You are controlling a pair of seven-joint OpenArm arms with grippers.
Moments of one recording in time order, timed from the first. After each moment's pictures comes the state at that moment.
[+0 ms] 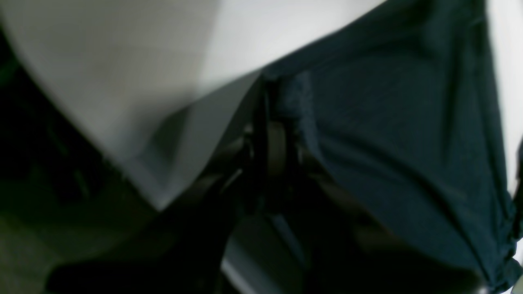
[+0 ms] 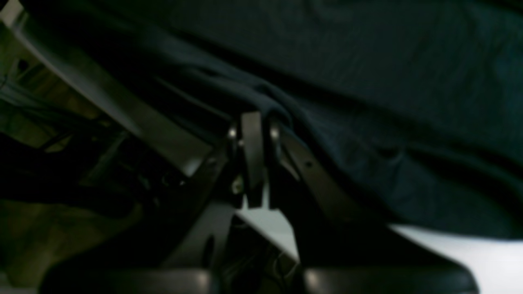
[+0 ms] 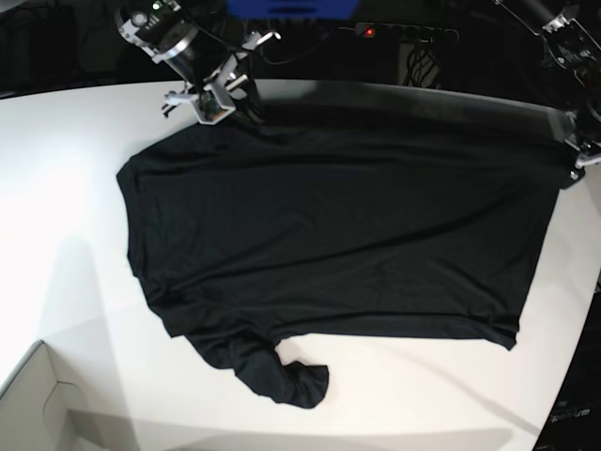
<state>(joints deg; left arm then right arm) 6.8 -11.1 -55.5 89.9 -38.0 -1.9 59.3 -37.5 -4.4 4.7 112.0 -4.1 39.6 -15.3</state>
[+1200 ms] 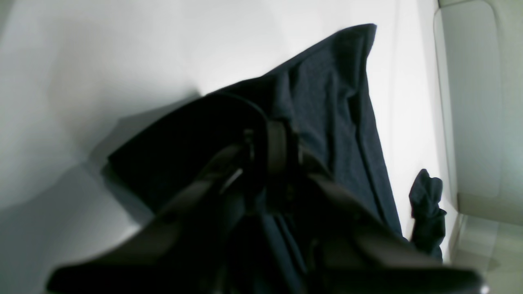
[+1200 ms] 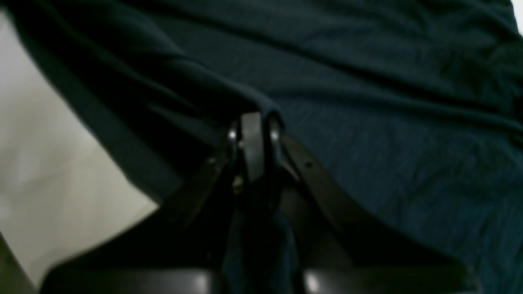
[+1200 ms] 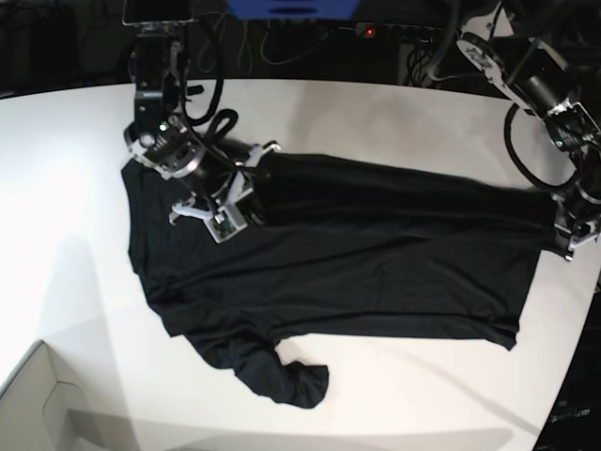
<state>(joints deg) -13.4 -12.5 -51.3 71.1 -36.8 -1.6 51.5 -8.0 -4.1 4.9 94.6 -4.3 39.7 -26.7</state>
